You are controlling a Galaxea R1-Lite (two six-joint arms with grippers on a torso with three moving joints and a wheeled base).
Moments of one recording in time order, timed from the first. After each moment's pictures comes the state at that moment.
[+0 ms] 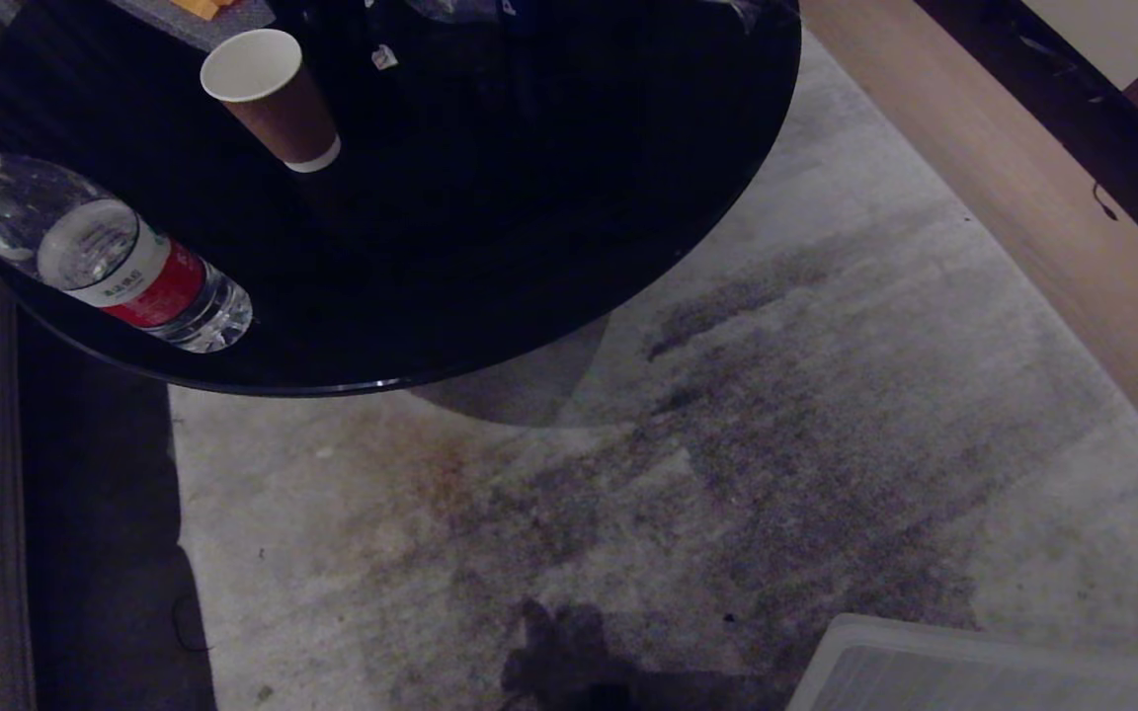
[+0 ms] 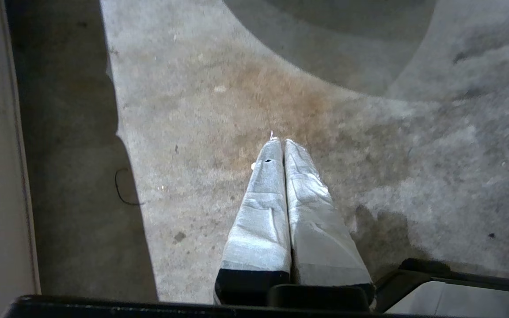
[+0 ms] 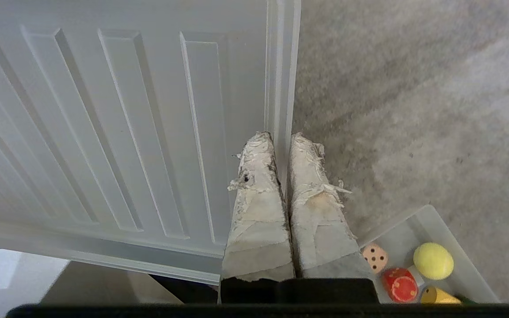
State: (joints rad) left arm -0.01 0.00 0.00 0.00 0.06 -0.09; right arm 0.00 0.00 -0.04 0.10 -0.01 0.06
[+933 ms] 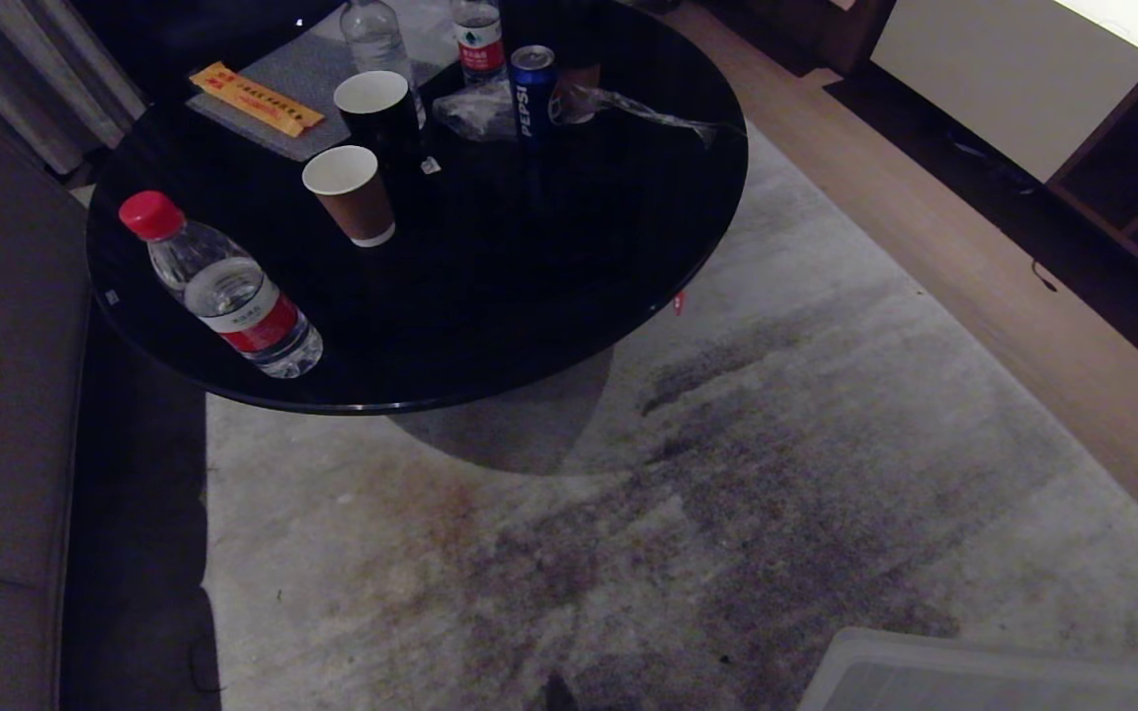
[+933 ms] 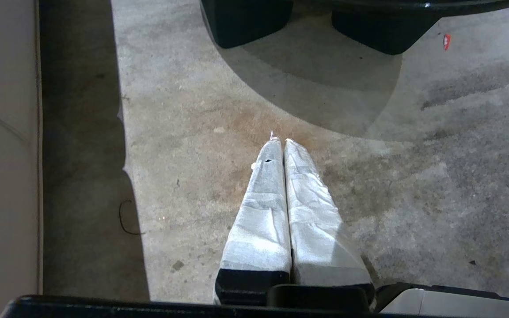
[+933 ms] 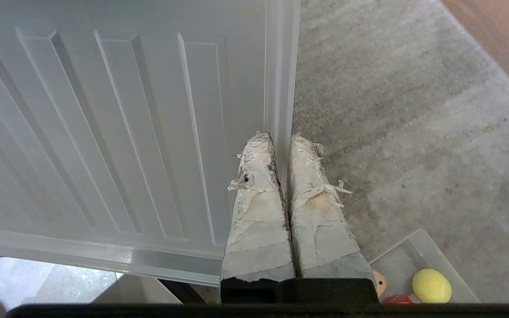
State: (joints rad) left arm -0.01 0.00 0.00 0.00 0.06 -0.09; right arm 0.00 0.00 -0.04 0.10 -0.01 0.06
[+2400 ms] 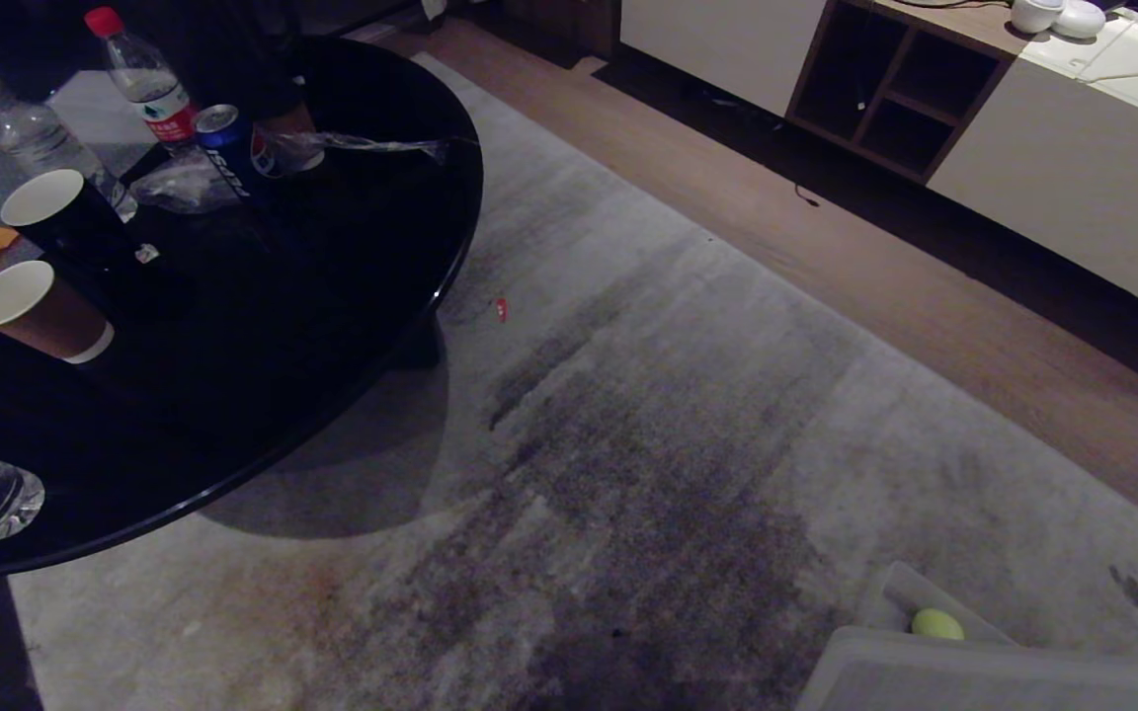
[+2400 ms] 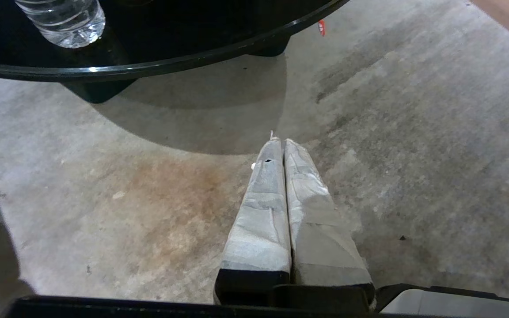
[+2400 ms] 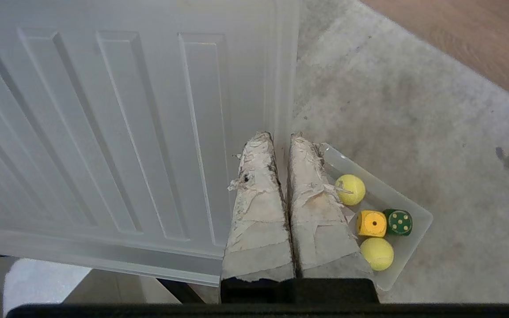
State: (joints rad) left arm -0.01 0.00 0.00 0.00 0.06 -0.09; right arm 0.00 0.00 -0.04 0.10 -0.01 0.06
